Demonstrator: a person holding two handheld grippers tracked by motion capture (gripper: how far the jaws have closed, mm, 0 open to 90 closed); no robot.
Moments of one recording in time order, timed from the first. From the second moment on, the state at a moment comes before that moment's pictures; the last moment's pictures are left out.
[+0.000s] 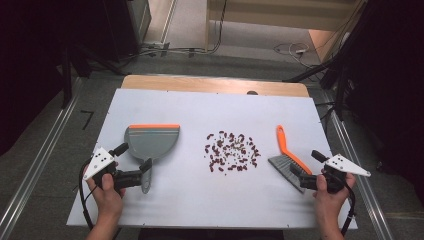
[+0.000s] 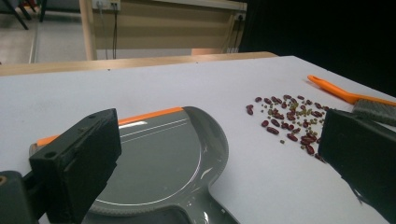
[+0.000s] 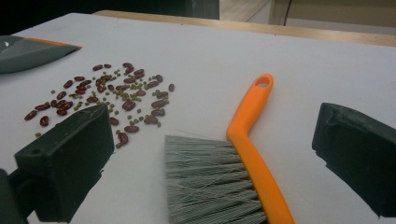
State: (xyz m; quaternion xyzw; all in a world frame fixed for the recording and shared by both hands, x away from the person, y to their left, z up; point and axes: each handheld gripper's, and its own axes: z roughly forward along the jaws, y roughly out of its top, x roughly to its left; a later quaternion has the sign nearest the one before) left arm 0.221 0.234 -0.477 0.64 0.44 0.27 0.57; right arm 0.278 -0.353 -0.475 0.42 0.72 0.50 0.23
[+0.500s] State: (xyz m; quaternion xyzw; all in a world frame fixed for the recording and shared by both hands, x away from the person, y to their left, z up) left arm 0.221 0.225 -0.477 0.66 0.42 0.27 0.56; right arm 0.299 -0.343 -0.434 0.43 0.73 0.46 0.26
